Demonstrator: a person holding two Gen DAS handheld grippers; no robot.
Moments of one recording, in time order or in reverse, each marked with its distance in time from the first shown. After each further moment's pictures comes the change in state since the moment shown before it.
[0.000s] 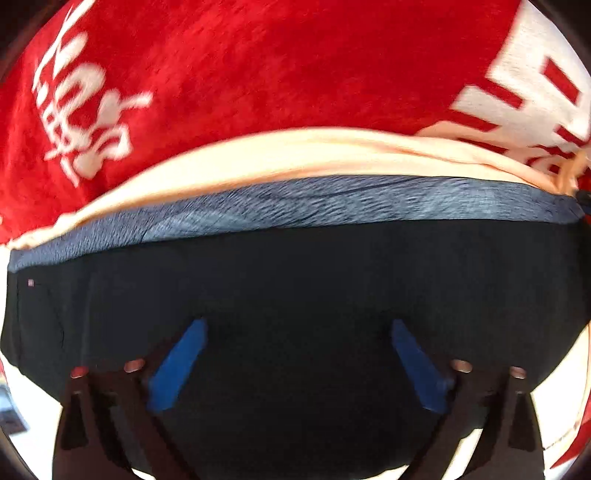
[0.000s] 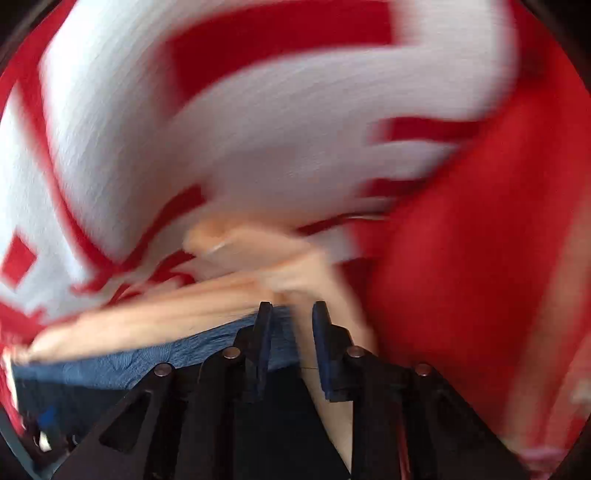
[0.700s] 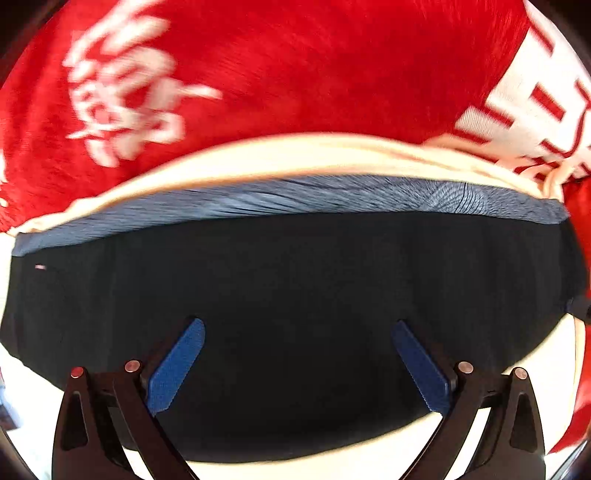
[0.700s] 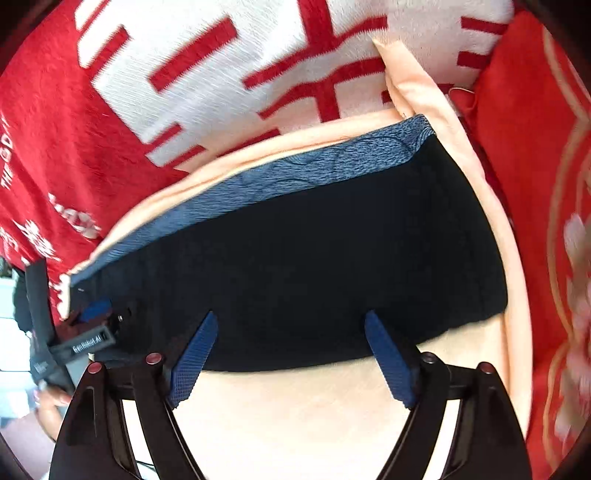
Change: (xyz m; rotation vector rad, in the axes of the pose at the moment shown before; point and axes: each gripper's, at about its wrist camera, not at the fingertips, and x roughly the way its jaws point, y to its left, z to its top) left arm -0.065 0.027 -0.055 0.005 -0.059 -0.028; right arm -0.043 0.044 -0.125 -0.116 0.137 0.252
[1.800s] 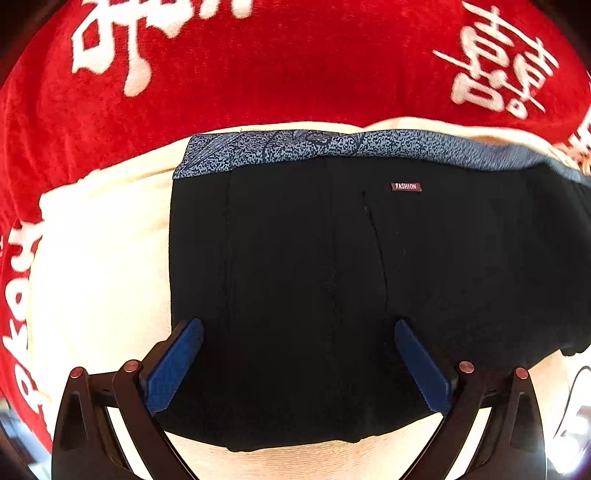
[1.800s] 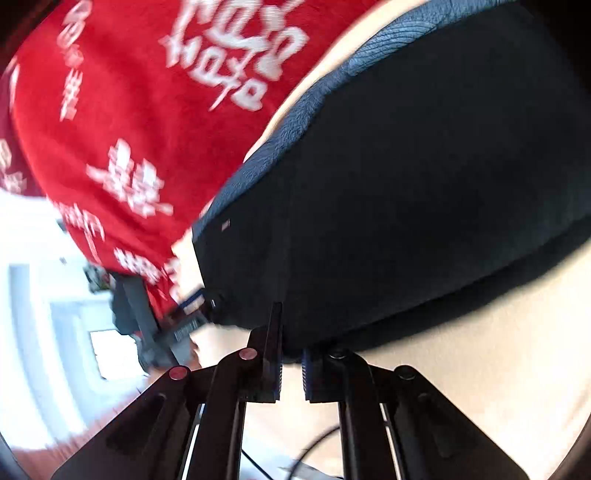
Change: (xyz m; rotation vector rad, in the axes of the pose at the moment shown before) left arm 0.013 0.358 -0.070 0.093 -0.032 0.007; right arm 0.175 0.276 -0.143 0.124 0.128 0.369
